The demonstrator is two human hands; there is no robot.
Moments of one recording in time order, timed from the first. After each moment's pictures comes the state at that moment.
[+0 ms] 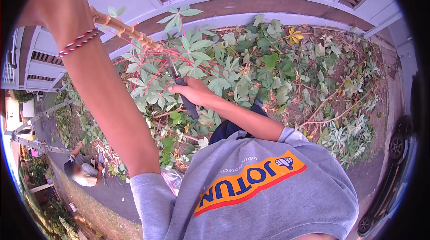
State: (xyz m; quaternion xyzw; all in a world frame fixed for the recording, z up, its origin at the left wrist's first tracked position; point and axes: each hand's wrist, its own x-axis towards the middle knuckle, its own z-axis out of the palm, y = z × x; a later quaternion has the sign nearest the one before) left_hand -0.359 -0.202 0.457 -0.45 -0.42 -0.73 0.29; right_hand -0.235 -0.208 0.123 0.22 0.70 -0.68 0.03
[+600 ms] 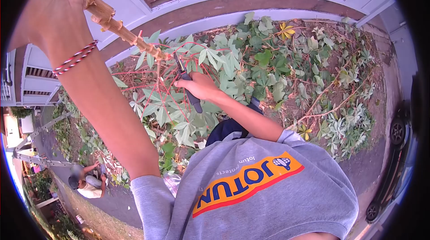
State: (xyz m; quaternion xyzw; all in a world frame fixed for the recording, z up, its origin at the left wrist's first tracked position) left_hand -0.347 -0.196 0.442 -0.44 -0.39 -0.76 0.27; right_hand -0.231 -0.167 0.122 0.30 0.73 -0.61 0.04
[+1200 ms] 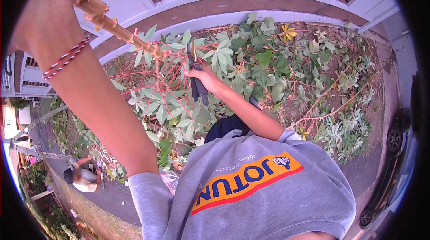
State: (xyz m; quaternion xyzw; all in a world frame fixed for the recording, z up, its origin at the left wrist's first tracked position) left_hand -0.320 -0.206 0.445 -0.44 -0.37 -0.77 0.27; right_hand -0.225 -0.162 0.092 0.24 0.57 -0.78 -0.05
